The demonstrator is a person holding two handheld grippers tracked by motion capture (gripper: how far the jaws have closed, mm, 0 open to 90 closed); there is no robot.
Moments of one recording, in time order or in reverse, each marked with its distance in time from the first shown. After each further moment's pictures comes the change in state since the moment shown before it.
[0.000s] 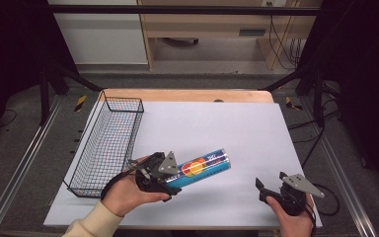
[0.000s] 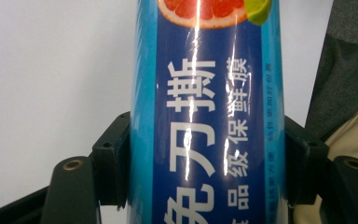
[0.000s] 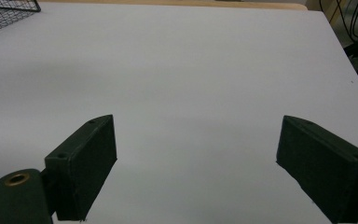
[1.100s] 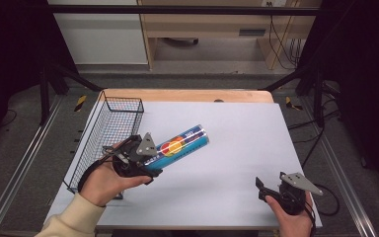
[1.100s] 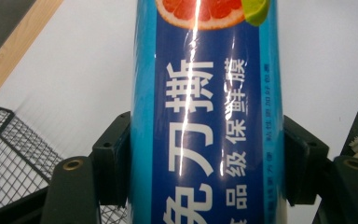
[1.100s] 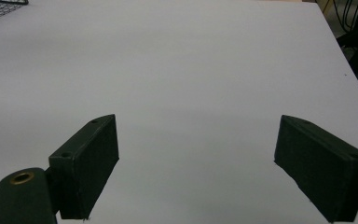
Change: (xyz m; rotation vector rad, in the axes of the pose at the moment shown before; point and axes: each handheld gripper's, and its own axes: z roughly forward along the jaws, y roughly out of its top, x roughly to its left) left arm 0.029 -0.011 -0.052 0.015 0.172 -0.093; right arm 0.003 0.005 0.000 0.039 -0.029 0.009
